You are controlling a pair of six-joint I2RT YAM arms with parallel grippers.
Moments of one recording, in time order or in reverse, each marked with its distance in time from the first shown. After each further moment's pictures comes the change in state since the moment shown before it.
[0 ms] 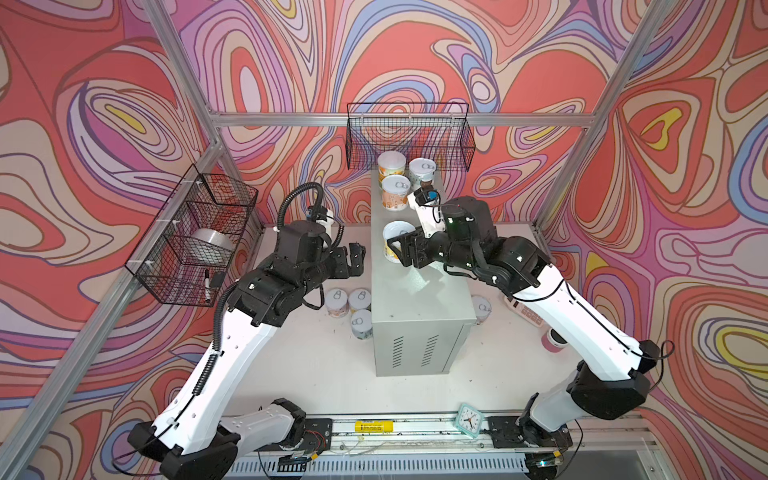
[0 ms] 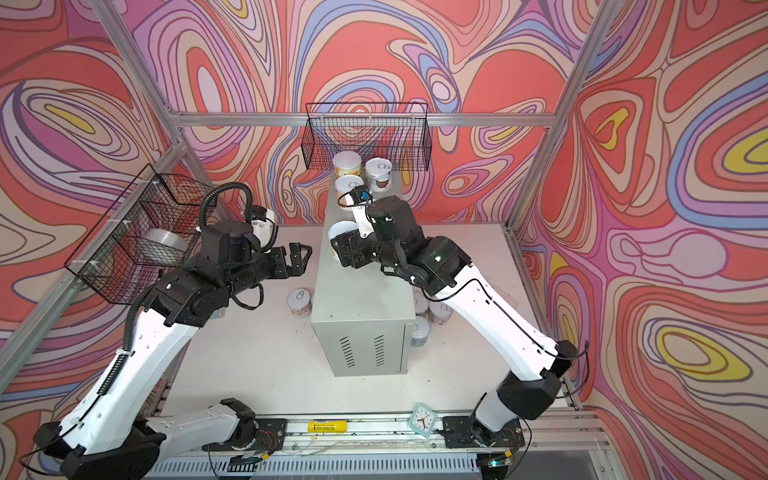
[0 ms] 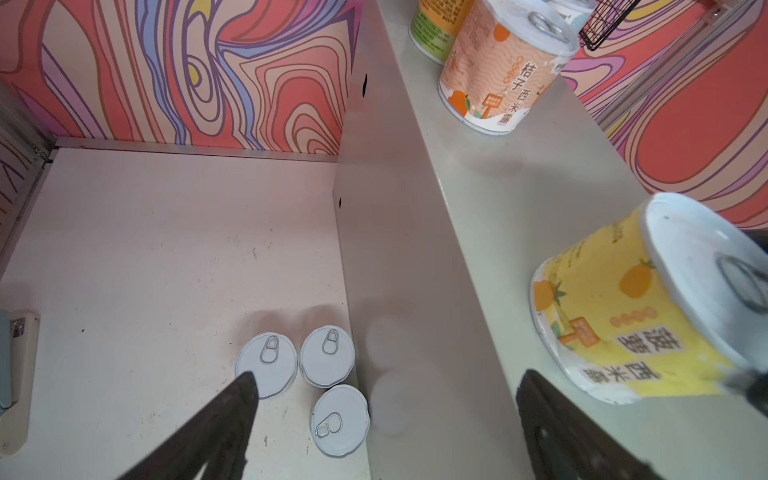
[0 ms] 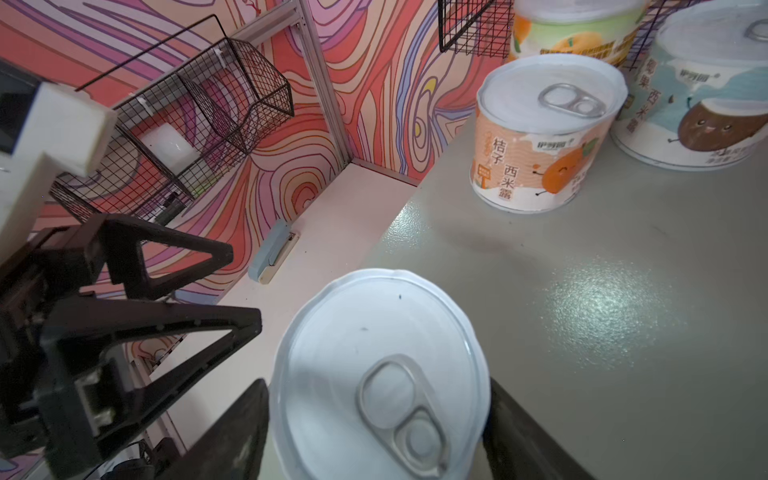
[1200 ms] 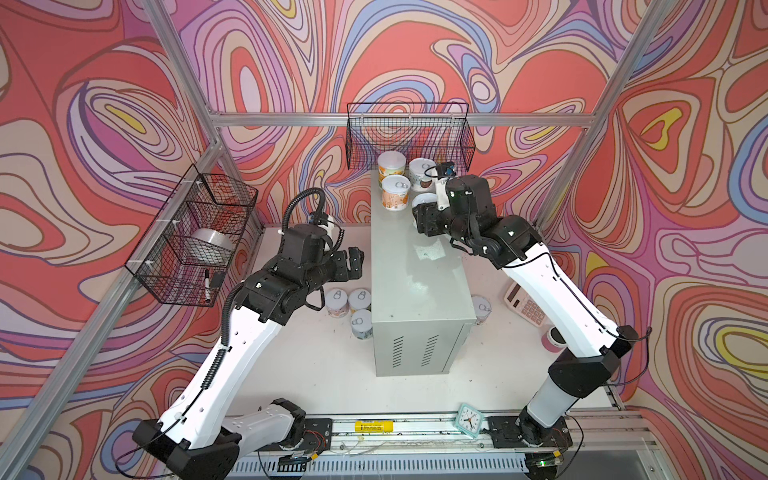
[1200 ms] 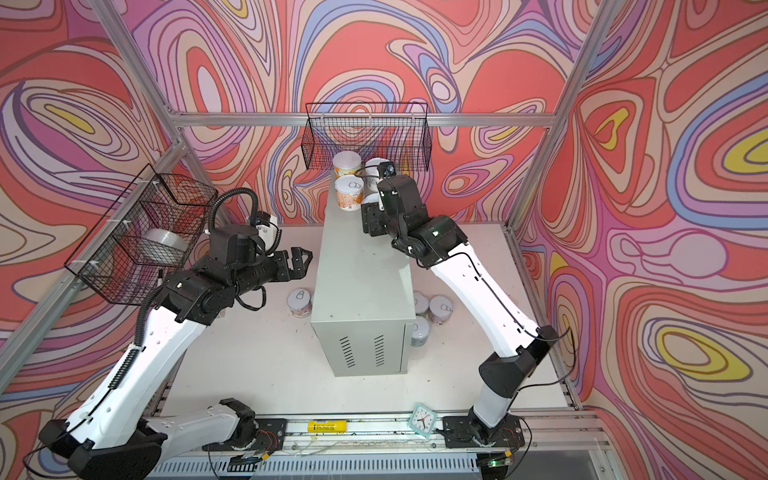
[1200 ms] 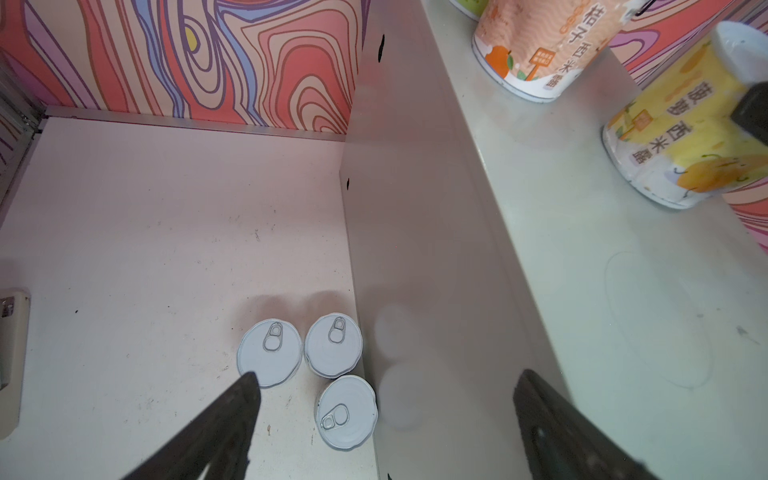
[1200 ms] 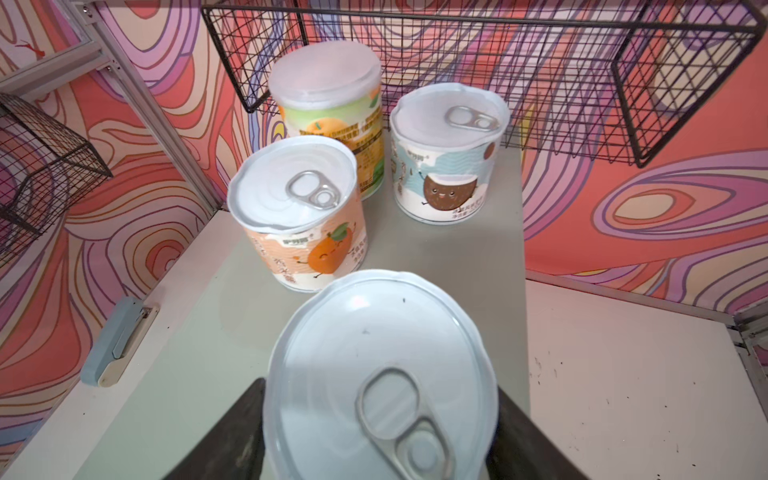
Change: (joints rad) left arm 0.039 0.000 -0.080 0.031 0.034 0.000; right arm -0.174 0.125 0.128 -0.011 0.216 -0.027
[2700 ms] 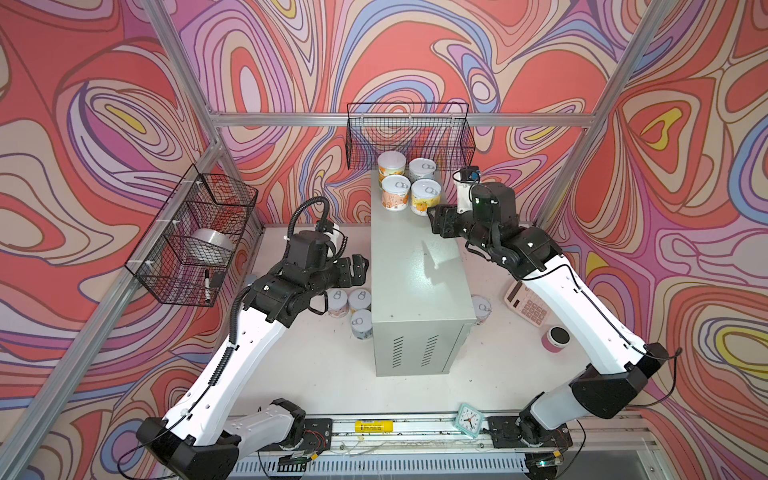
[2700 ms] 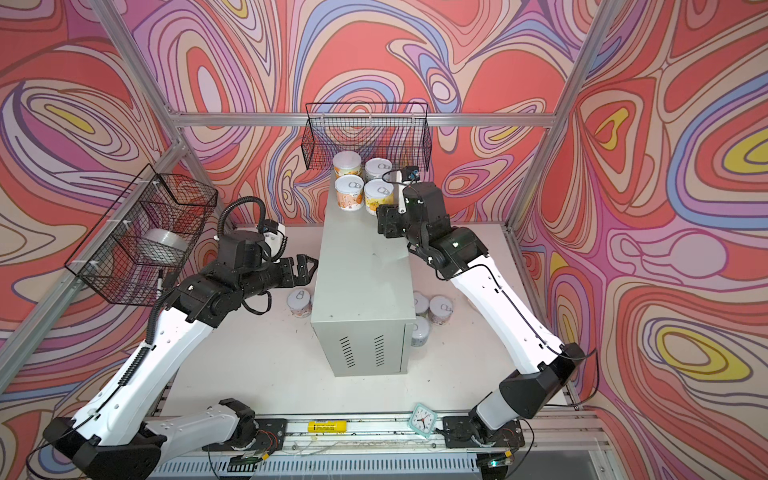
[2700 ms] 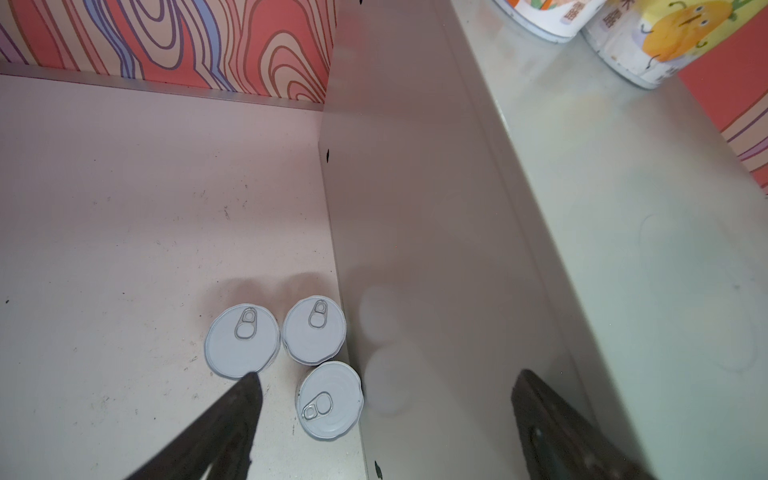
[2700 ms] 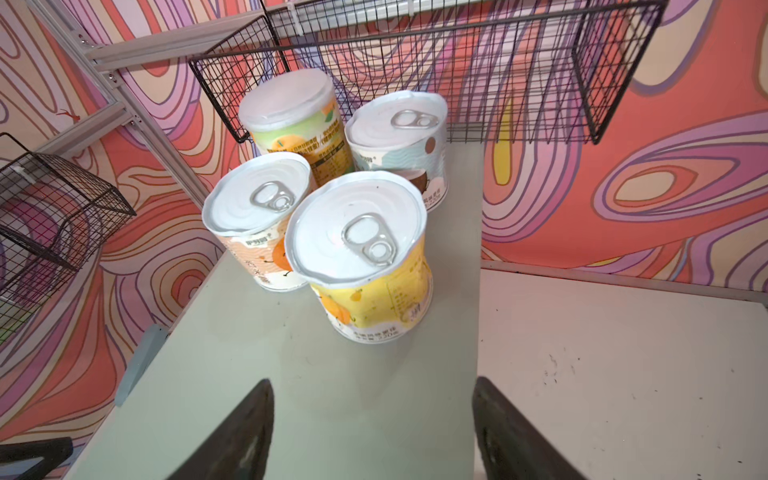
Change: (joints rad) left arm 0.012 -0.013 -0.097 0.056 0.089 -0.016; right arm -0.072 -0.162 -0.264 0.177 -0.102 0.071
